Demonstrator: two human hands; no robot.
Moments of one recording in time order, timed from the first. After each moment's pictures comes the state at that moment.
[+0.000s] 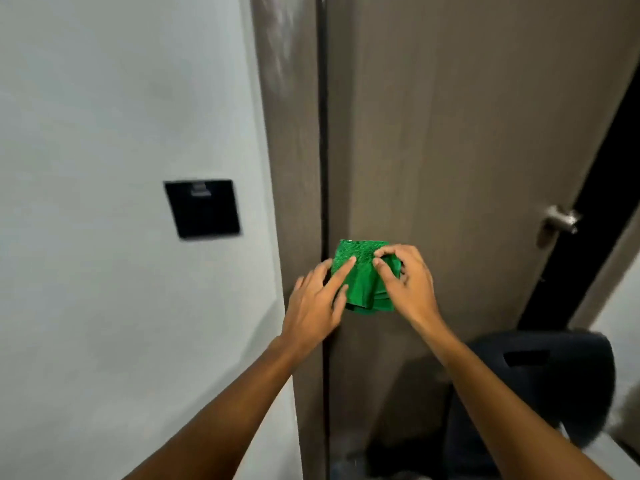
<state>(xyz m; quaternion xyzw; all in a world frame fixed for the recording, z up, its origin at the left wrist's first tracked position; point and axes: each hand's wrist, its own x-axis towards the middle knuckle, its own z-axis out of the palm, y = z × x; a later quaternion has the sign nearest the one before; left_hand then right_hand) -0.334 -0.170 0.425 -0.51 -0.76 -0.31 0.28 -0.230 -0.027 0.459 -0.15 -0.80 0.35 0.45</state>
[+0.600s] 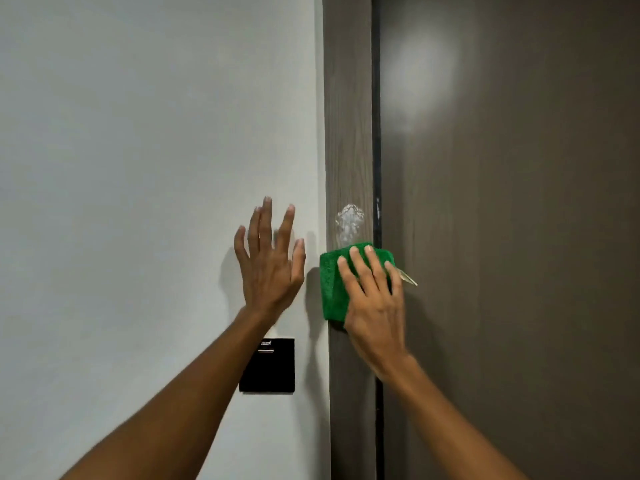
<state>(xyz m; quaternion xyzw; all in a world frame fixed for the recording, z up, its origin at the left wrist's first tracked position) -0.447 -0.223 0.674 -0.26 -0.74 -0.25 0.58 -0.341 -0.085 0.621 -0.04 -0.78 -0.08 0.62</state>
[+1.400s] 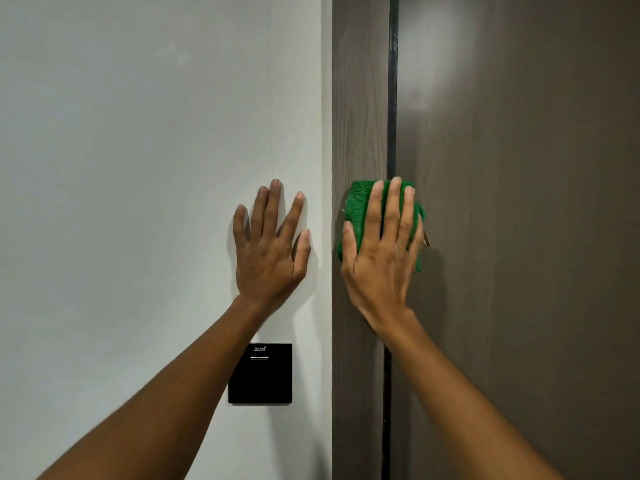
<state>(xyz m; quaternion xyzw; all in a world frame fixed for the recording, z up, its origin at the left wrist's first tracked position) -0.494 -0.208 0.673 -0.26 -0.70 -0.17 0.64 -0.381 -0.085 0.675 -0.15 -0.72 -0.02 0.68</state>
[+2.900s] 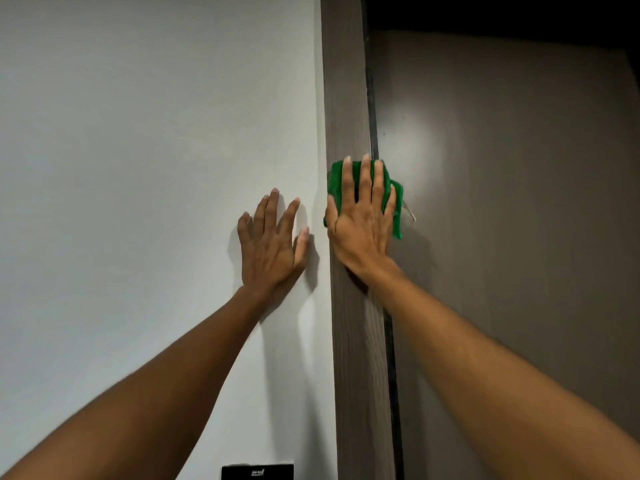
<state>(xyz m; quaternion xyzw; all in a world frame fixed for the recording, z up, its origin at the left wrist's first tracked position) -0.487 -0.210 0.827 -0.28 -0.70 -0.23 0.62 -0.397 -0.087 0.864 -0.10 -0.71 -0.05 0.69</state>
